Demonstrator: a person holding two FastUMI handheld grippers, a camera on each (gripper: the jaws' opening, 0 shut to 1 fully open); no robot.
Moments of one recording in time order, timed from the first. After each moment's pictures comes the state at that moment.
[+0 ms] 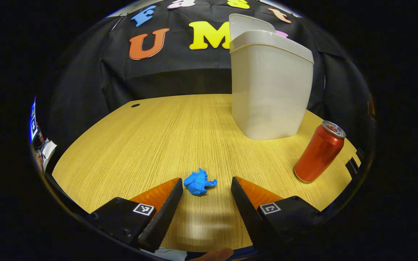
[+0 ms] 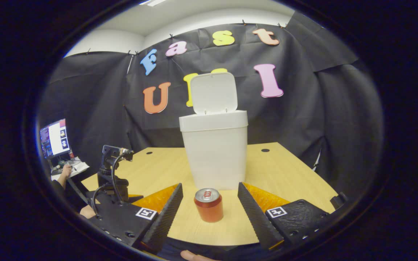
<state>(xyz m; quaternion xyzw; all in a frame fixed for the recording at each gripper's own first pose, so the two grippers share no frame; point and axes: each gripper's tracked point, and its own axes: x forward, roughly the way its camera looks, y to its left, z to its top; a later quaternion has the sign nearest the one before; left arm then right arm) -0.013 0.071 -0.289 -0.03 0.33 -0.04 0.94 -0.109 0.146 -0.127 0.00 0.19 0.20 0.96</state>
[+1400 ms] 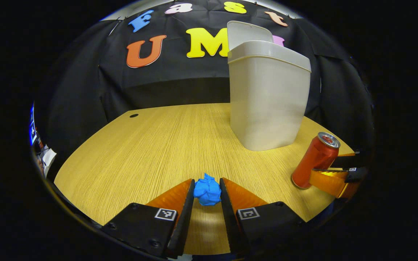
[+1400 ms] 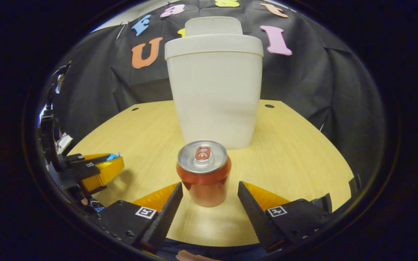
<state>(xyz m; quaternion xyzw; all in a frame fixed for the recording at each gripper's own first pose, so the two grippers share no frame) -0.003 0.081 -0.261 0.00 0.29 -0.06 0.96 -0.067 0.162 -0.253 -0.05 0.34 0.17 0.92</state>
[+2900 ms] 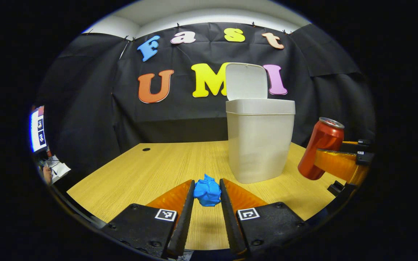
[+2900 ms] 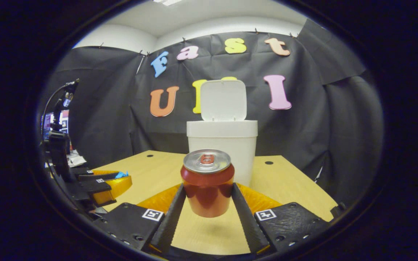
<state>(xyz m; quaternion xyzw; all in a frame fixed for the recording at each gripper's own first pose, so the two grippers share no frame) -0.027 0.082 -0.150 -0.01 0.15 -0.03 0.99 -0.092 0.149 -0.096 -0.04 0.10 0.22 0.97</state>
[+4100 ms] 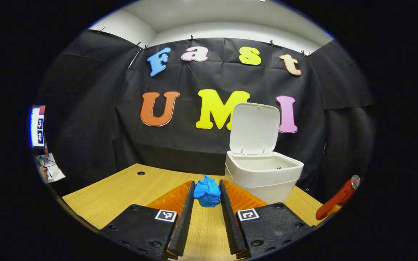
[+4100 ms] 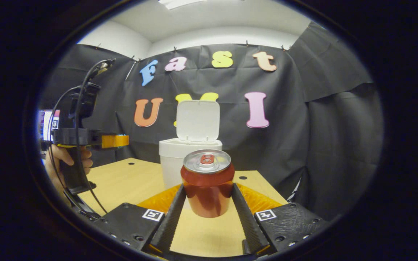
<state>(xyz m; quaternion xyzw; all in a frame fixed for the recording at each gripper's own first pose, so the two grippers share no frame) 0.086 0.058 -0.037 -0.07 0.10 0.00 0.99 -0.073 0.071 -0.044 -0.05 0.06 0.15 0.99</state>
